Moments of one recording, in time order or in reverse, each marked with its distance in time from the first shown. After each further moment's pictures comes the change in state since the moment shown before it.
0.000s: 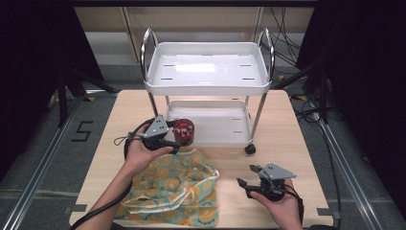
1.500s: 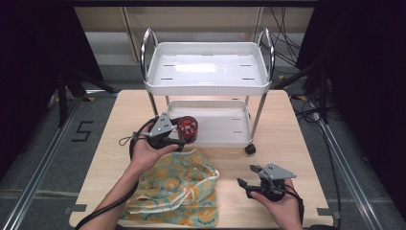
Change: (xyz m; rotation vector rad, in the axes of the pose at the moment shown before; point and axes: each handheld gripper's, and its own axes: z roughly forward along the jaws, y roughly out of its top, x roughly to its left) left arm -0.003 0.007 0.011 -0.016 0.037 0.025; right arm 0.000 0.000 0.000 -0.004 0.003 -0.005
